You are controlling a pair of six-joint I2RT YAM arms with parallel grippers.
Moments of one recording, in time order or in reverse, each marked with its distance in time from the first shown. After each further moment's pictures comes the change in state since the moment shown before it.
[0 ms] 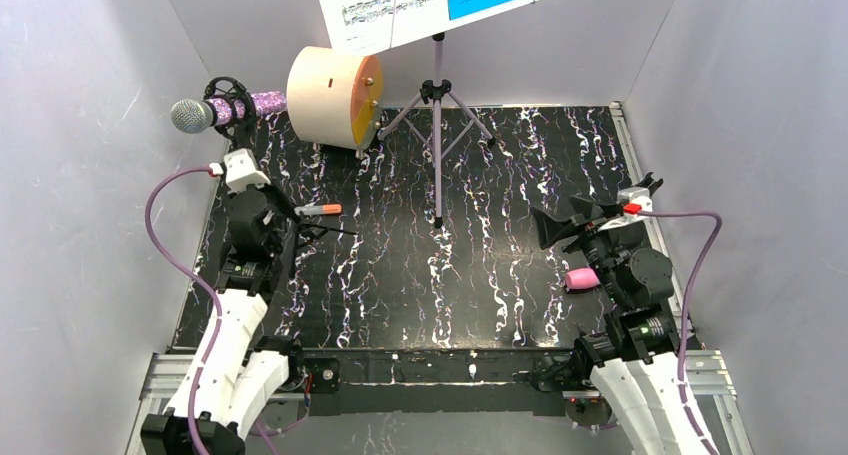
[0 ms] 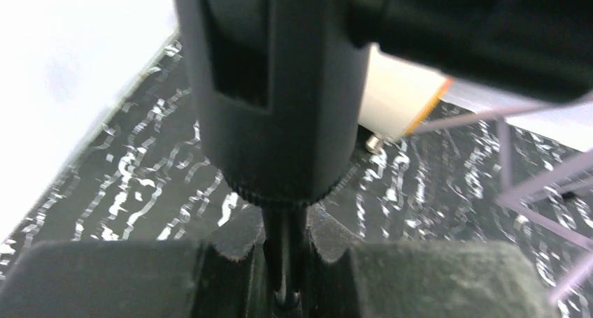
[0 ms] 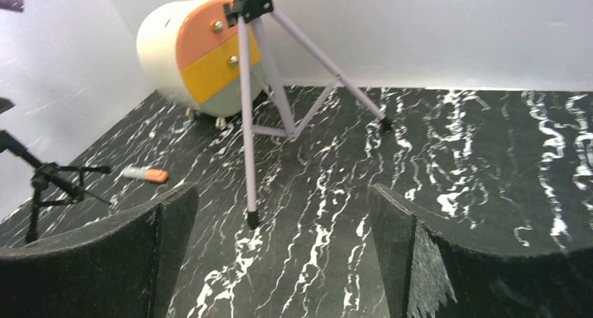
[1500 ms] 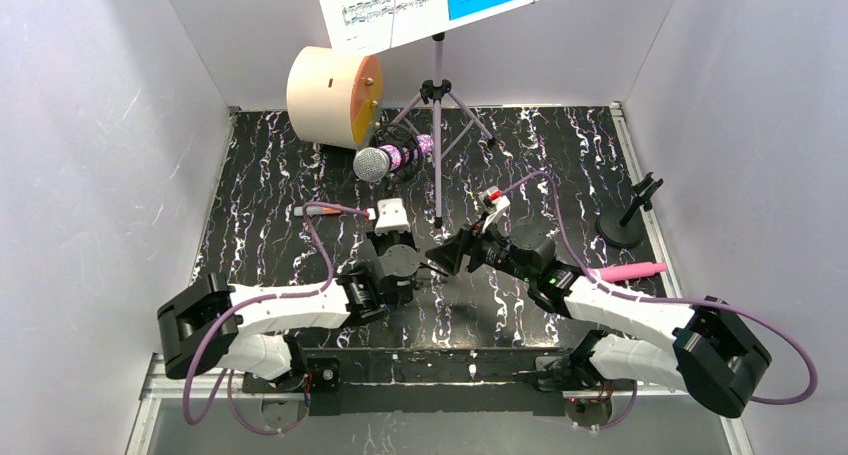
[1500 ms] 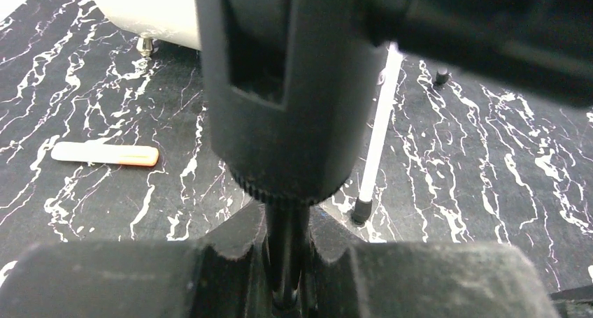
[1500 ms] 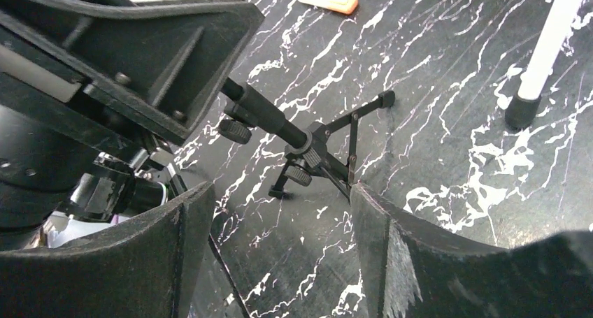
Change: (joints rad) left arm -1.064 0.491 -0.029 0.467 -0.846 -0.039; right arm 0.573 0.775 -0.018 0.484 -0.077 0.300
